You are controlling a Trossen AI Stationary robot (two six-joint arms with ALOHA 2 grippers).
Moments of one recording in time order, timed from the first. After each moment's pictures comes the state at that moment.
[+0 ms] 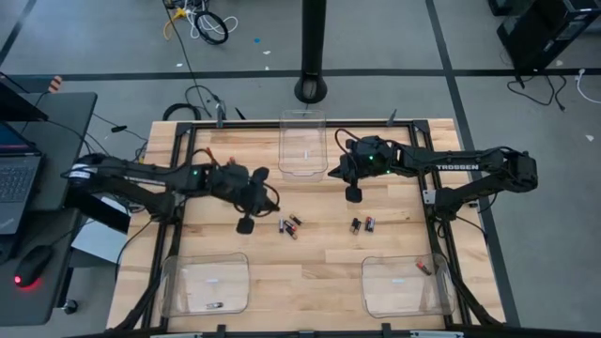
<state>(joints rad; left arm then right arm) 0.00 1.18 0.81 -0.14 0.15 0.17 -0.26 1.27 0.82 -0.15 -0.13 -0.18</state>
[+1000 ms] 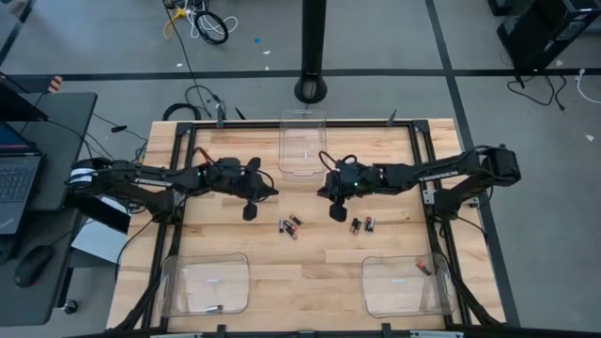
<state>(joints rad) 0.17 1.20 0.50 0.28 0.15 0.13 -0.06 1.46 0.82 -0.01 0.06 0.11</state>
